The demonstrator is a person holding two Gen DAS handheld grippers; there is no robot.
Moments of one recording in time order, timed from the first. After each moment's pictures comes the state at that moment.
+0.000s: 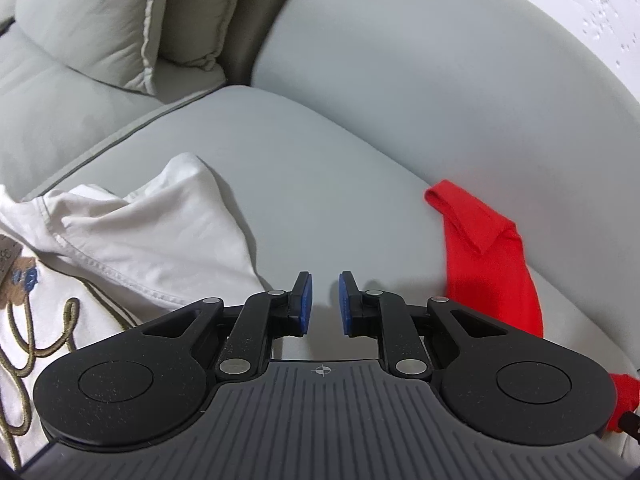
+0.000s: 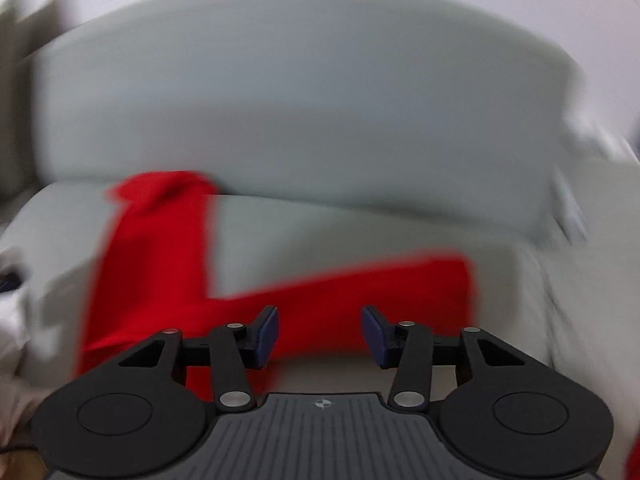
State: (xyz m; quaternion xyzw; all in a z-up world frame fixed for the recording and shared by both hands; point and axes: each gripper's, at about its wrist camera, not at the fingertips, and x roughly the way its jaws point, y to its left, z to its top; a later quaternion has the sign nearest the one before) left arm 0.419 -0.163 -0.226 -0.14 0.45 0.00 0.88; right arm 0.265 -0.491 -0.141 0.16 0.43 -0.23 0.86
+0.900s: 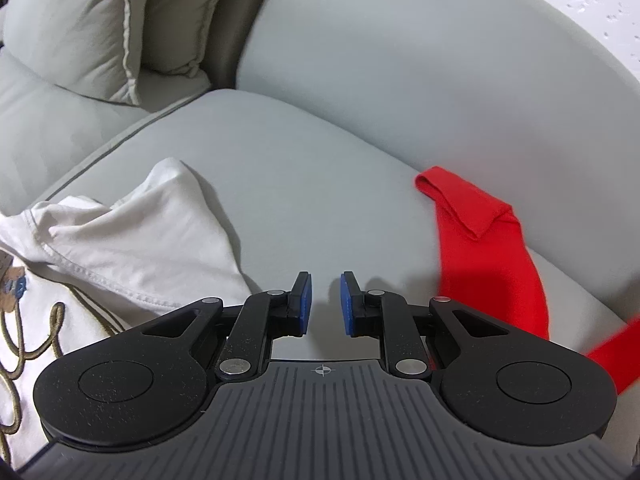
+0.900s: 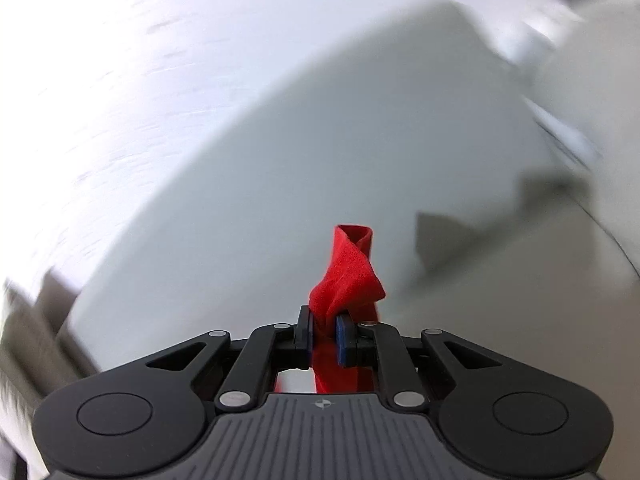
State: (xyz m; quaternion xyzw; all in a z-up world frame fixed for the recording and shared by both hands) left arm 0.419 -0.174 -0.228 -0.12 0.44 -0.02 0.89; right arm 0.327 -0.465 -0.057 0.32 0.24 -0.14 0.91
